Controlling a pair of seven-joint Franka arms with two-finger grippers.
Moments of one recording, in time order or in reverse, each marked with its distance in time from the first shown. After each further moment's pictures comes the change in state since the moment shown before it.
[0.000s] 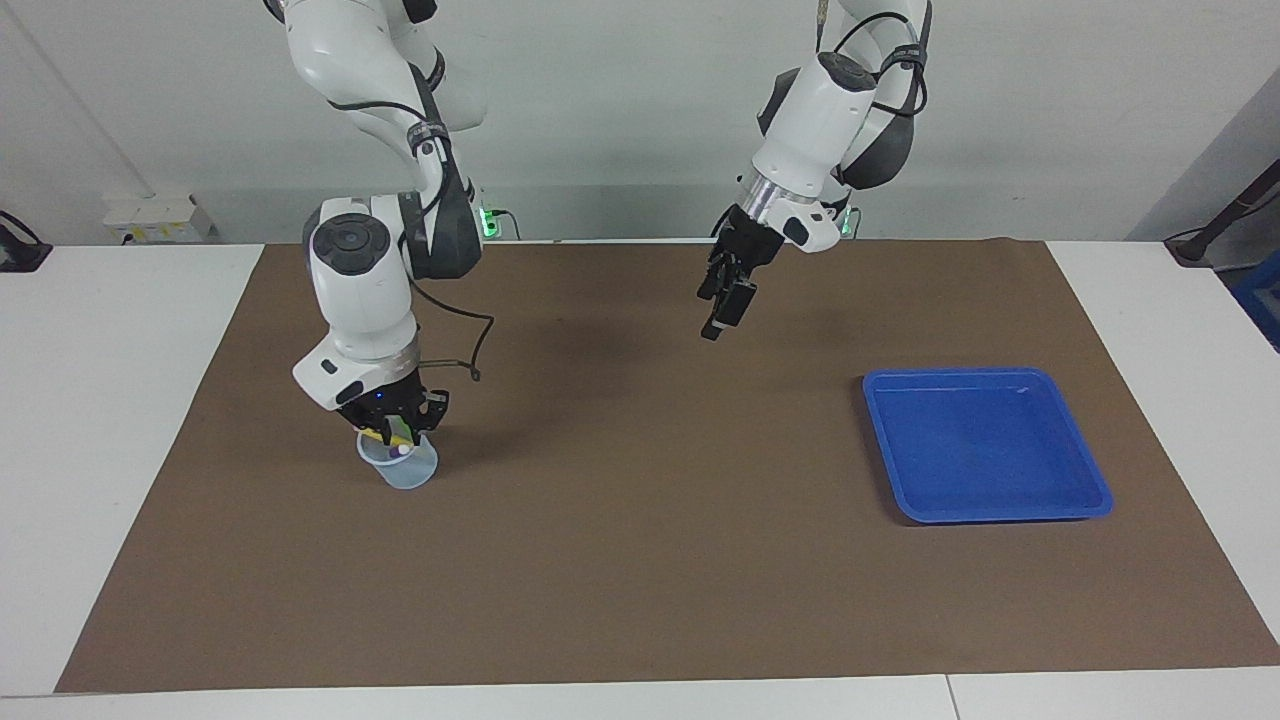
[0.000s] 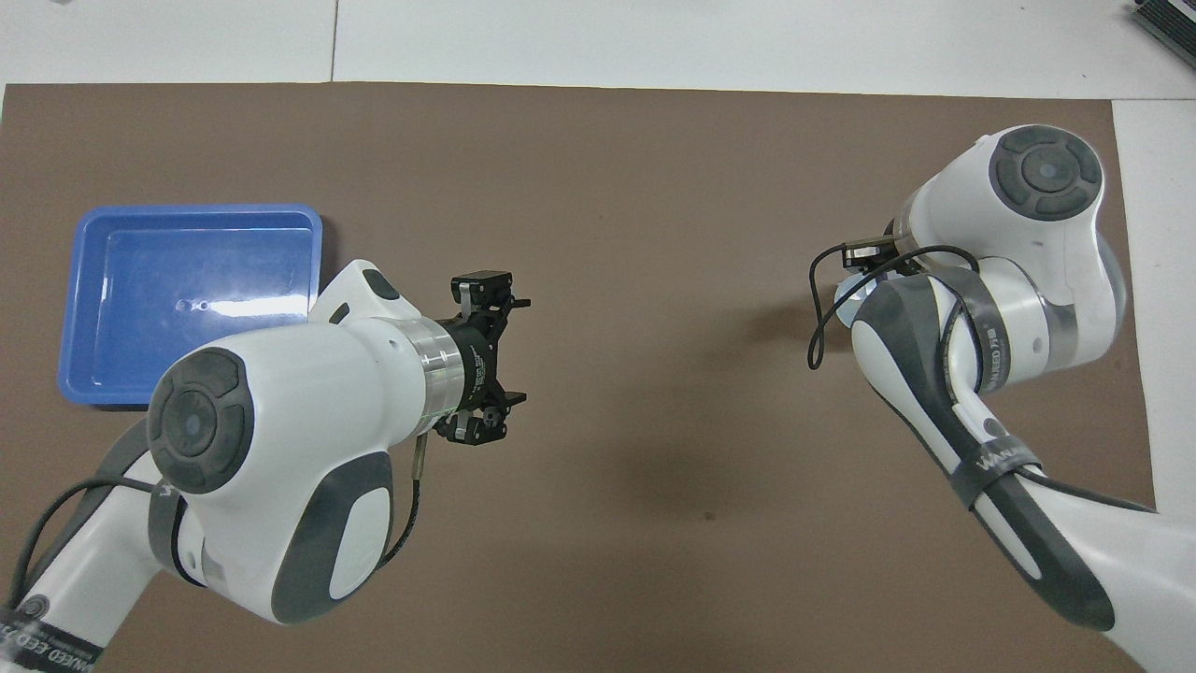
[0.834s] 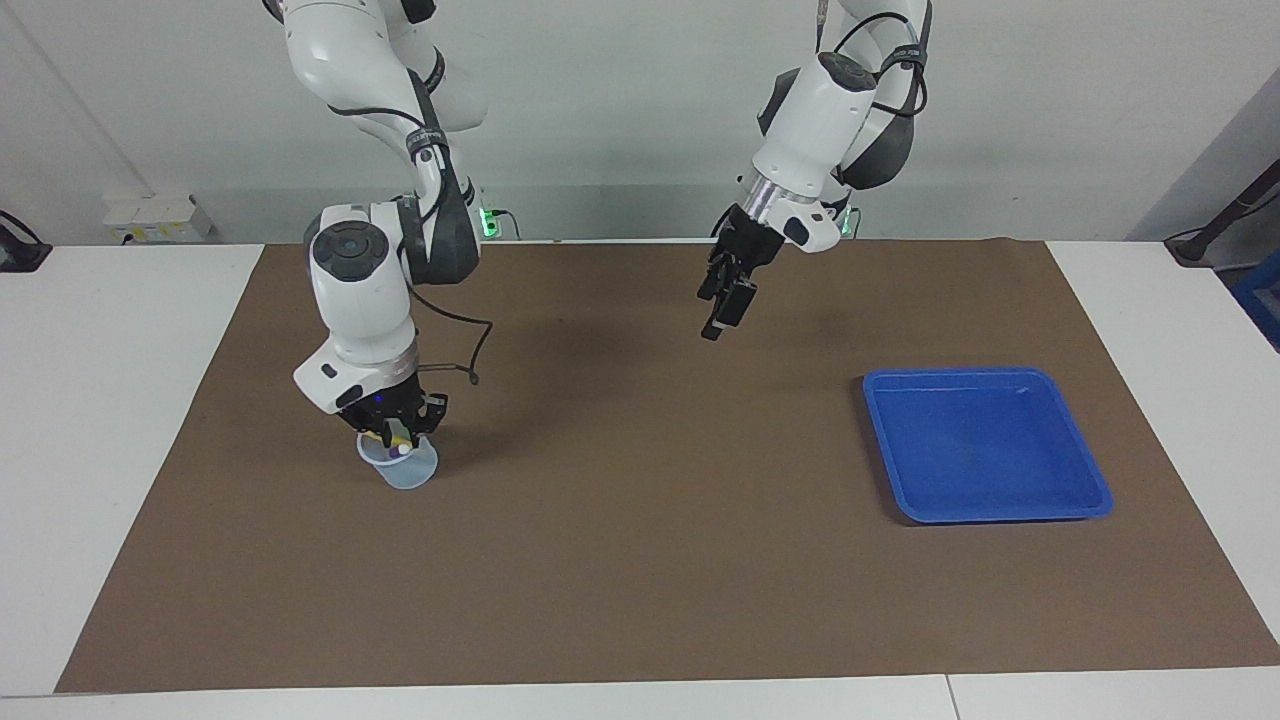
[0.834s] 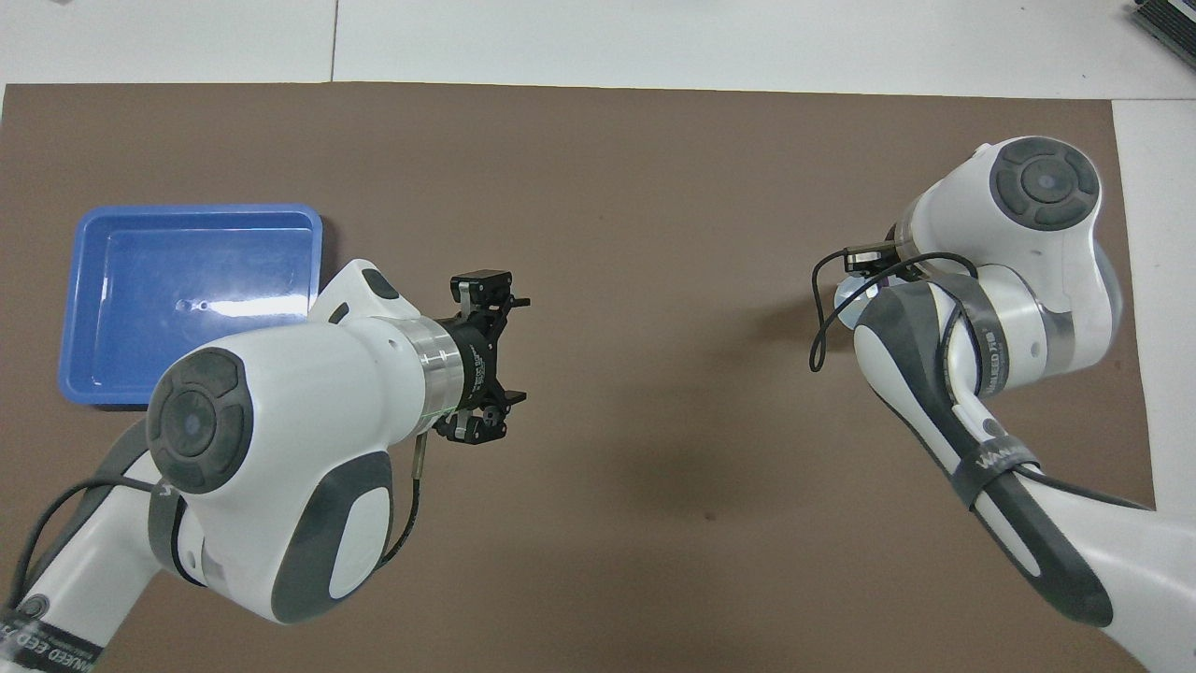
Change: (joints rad) left arm 0.000 0.001 0.001 0.000 0.000 0.003 0.000; right arm -0.014 0.000 -0.001 -0.033 0.000 0.041 -0.006
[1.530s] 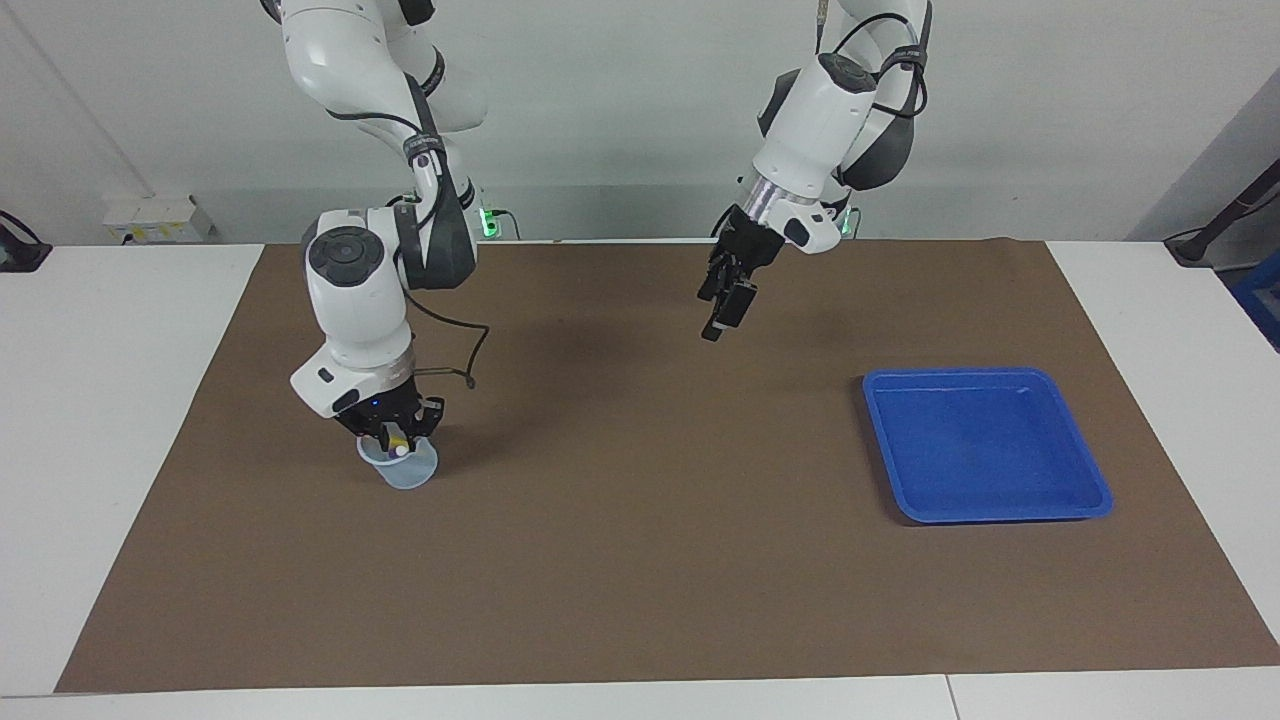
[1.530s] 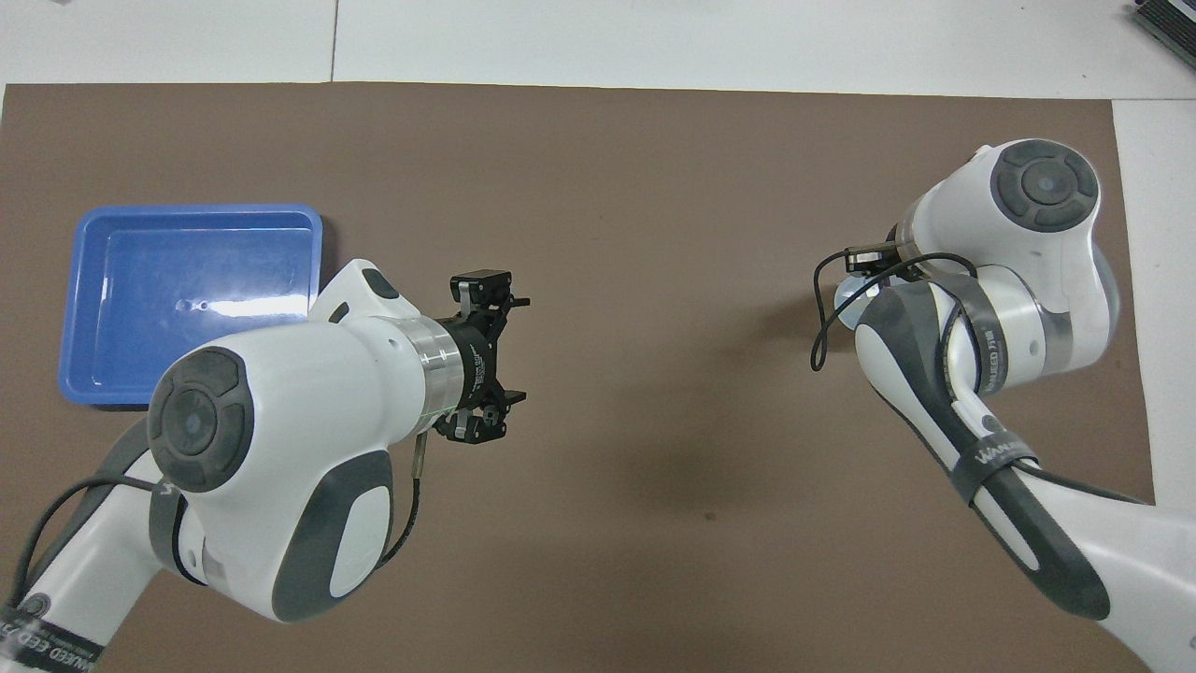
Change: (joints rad) left arm 0.000 0.002 0.000 0.000 0.000 0.001 0.000; right arm -0.004 0.009 0.001 -0.005 0.000 0.017 -0.005
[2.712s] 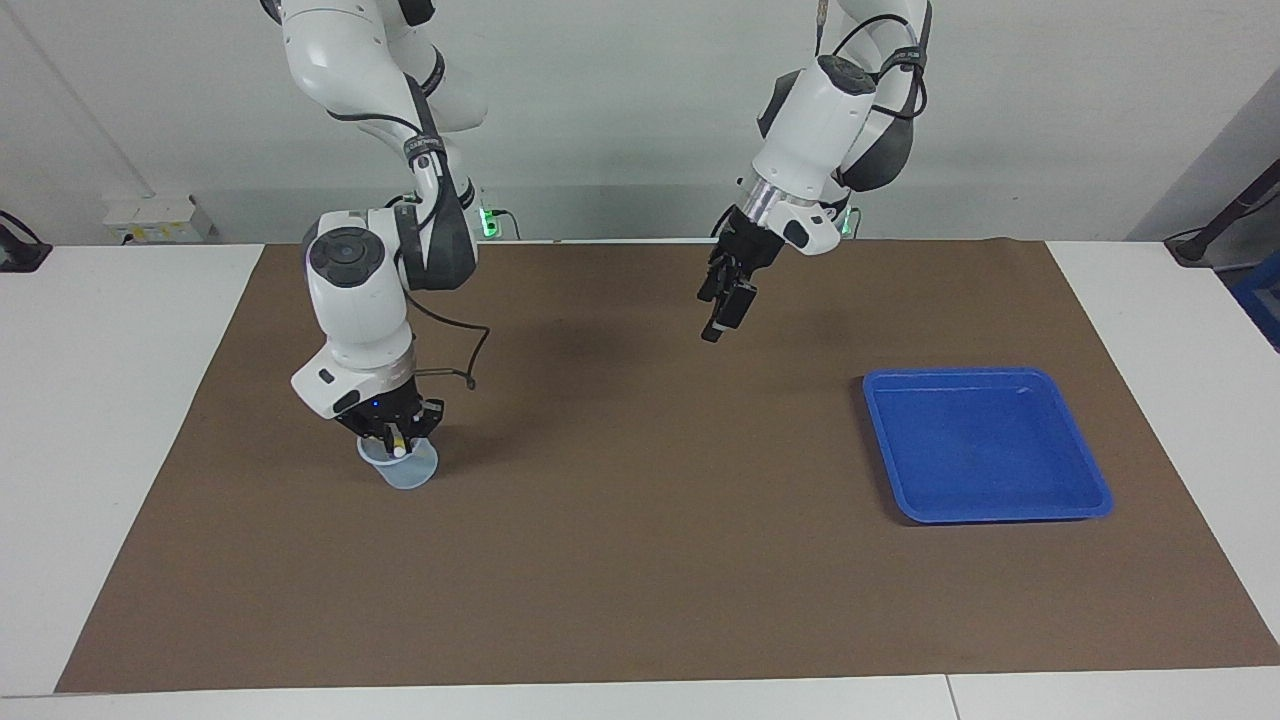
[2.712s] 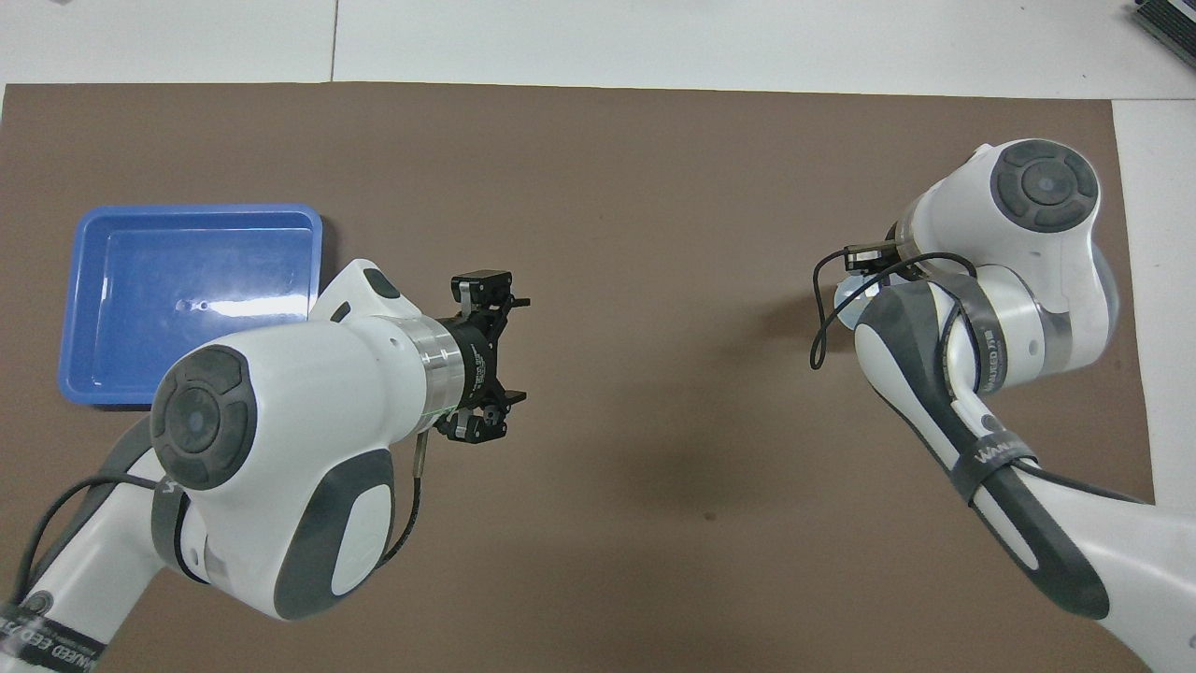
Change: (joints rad) left arm 0.000 0.003 0.000 0.000 0.000 0.000 0.000; right arm 0.000 0.001 0.000 0.002 0.000 0.008 -0.001
